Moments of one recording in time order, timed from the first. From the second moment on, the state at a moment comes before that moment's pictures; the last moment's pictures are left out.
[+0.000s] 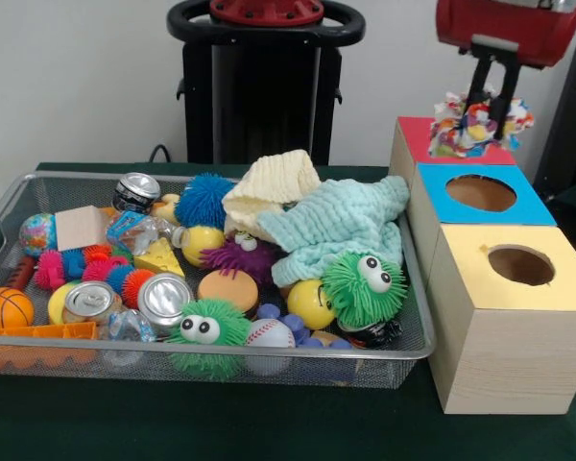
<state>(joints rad) 0.25 -0.57 -0.49 1.30 0.44 0.87 2.00</state>
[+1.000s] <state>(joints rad) 0.18 -0.29 -0.49 0.83 0.44 1.00 2.01</state>
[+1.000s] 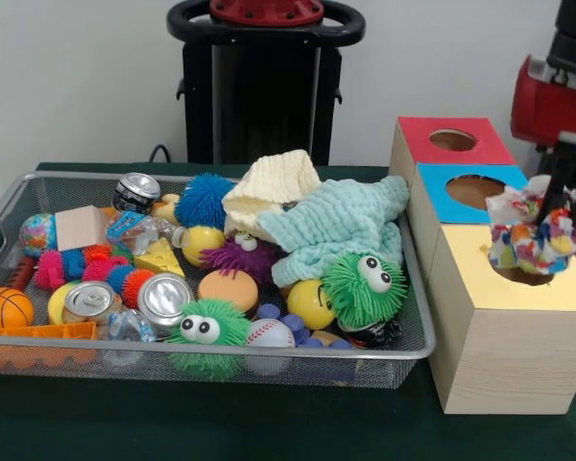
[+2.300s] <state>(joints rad) 0.23 -0.26 -0.48 0.91 0.44 0.89 2.01</state>
